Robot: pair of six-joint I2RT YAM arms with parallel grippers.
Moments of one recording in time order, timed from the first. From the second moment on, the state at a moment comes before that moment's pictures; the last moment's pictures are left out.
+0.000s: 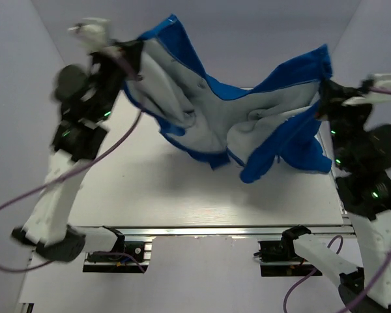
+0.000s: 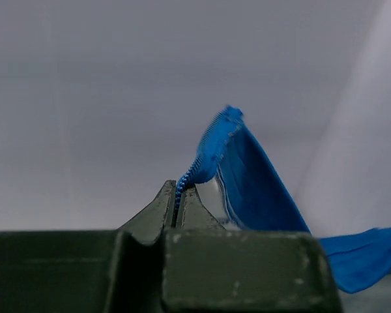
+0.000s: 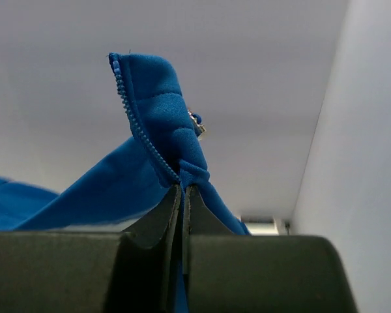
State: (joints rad) left arm -0.49 1.36 1.87 -0.23 -0.17 -0.07; right arm 0.36 0.86 1.44 -0.27 0.29 -0.09
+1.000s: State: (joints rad) left arm -0.42 1.93 2.27 -0.46 -0.49 -0.23; right arm 0.31 1.56 1.79 -0.35 0.41 -0.01
